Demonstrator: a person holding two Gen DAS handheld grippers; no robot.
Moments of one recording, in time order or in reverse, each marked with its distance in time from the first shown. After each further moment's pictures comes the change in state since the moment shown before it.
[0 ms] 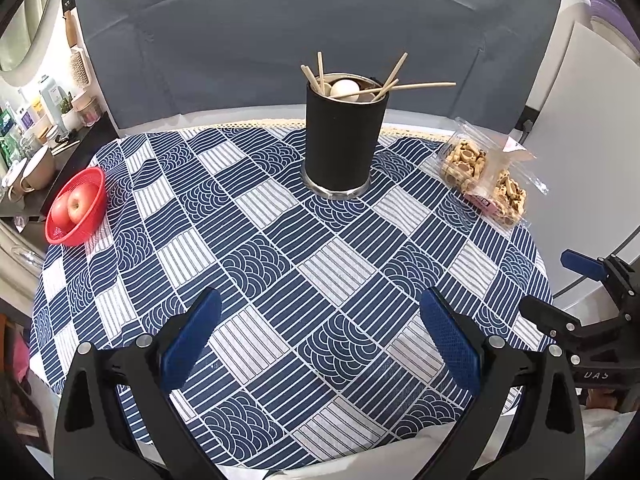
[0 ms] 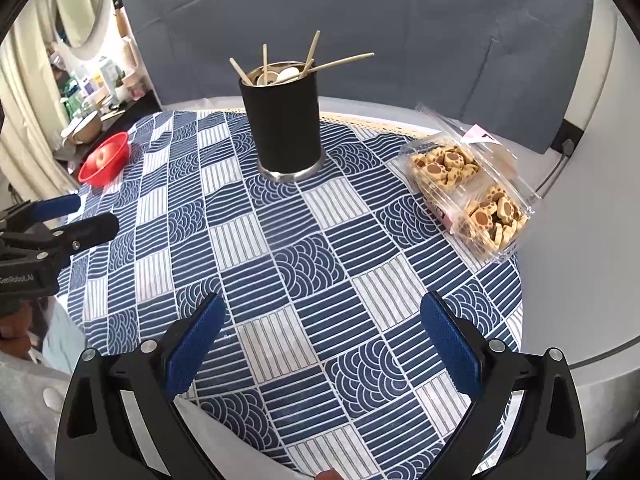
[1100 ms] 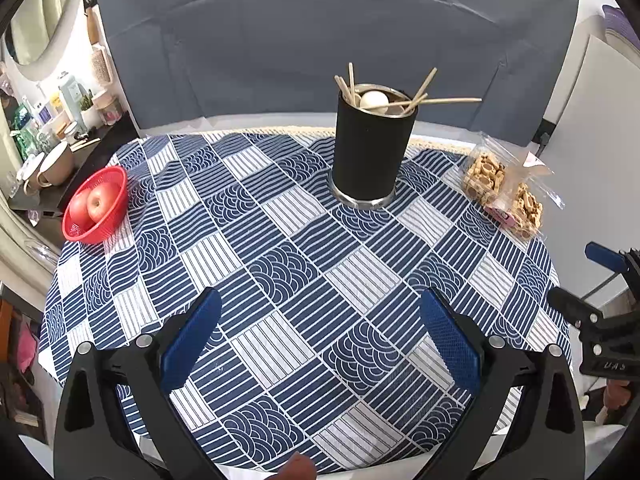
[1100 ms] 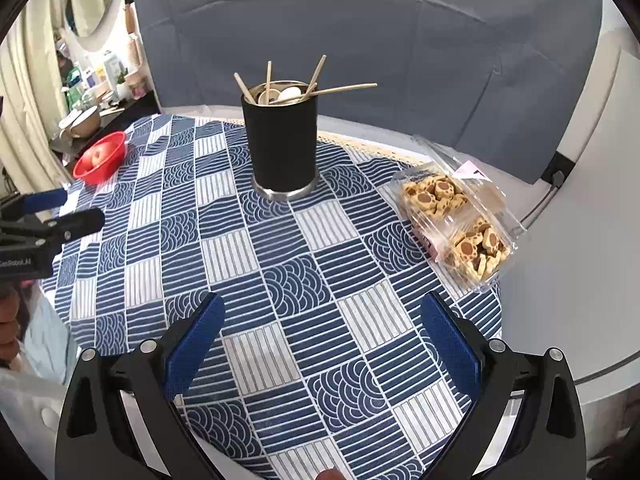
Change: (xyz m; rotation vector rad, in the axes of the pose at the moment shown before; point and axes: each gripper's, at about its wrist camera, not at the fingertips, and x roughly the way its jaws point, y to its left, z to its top) left arm -0.003 0.019 0.002 -0.033 -0.013 0.058; right arm -0.010 0.005 0.014 -0.064 -0.048 -0.055
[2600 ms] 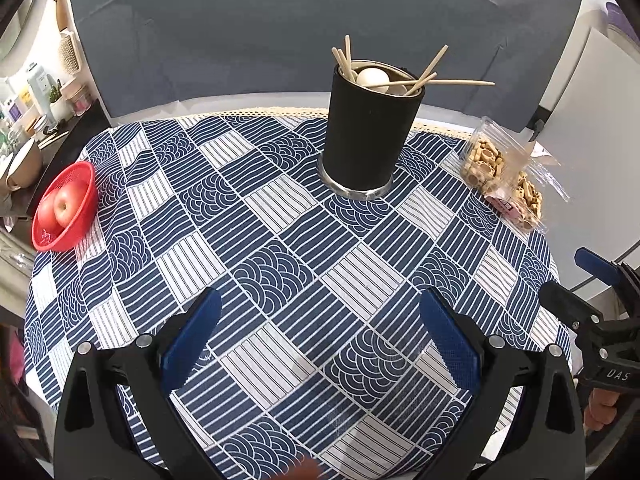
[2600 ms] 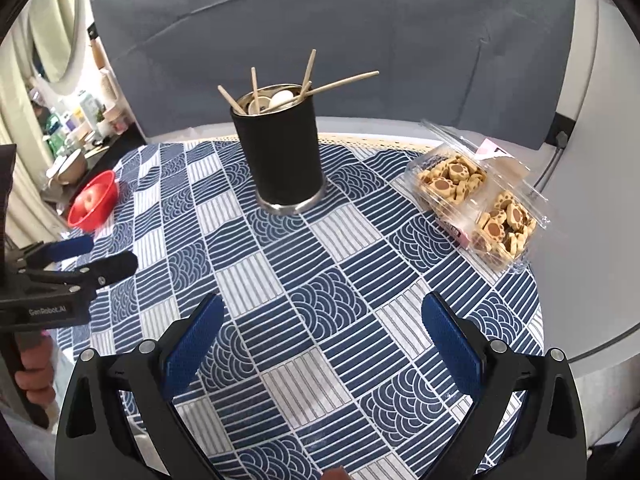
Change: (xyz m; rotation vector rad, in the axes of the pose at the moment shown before) left arm 0.042 0.017 0.016 0.021 0.070 -0.076; right arm 0.023 0.024 0.009 0.175 -0.005 0.028
